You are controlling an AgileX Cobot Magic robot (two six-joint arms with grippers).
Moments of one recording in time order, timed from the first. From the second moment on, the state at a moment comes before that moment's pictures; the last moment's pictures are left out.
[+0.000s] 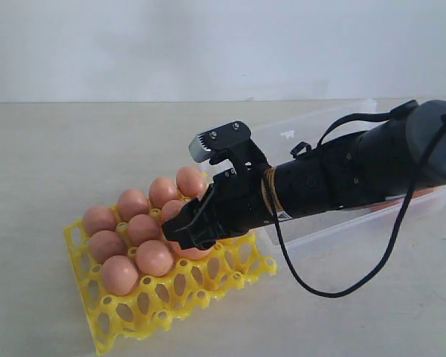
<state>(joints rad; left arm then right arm) -0.01 0.00 0.00 0.08 0.29 0.10 0.45 1.89 -0.93 -1.30 -0.55 1.25</state>
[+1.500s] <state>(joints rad) -0.01 0.00 0.00 0.08 0.29 0.10 0.45 1.78 -0.93 -1.74 -0.39 1.81</state>
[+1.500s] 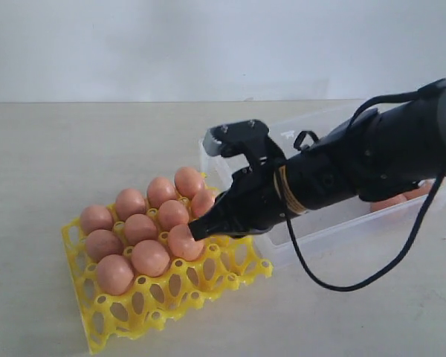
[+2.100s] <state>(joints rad) -0.01 0.00 0.00 0.08 0.29 0.10 0.29 1.55 -1.16 -1.37 0.32 1.19</state>
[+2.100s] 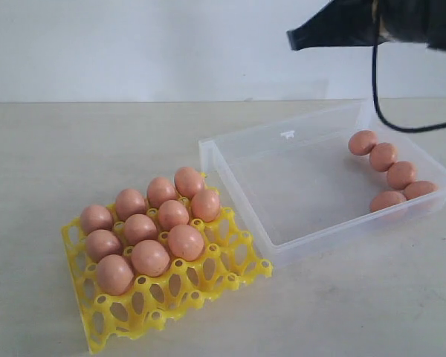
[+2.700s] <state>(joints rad) -0.01 0.00 0.00 0.08 0.29 0.10 0.00 1.91 -1.49 0.15 1.20 -0.57</state>
